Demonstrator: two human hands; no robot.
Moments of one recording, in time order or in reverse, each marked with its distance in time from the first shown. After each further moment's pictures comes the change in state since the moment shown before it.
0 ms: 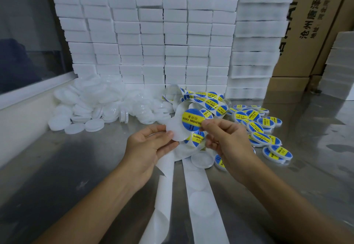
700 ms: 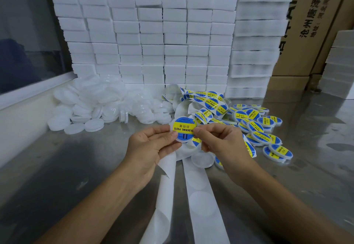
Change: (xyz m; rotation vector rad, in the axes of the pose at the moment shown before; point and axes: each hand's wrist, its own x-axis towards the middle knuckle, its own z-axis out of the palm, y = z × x) left_hand -0.005 0.001 0.003 0.034 -0.040 -0.007; right_hand -0.003 0.008 0.003 -0.143 -0.012 -0.056
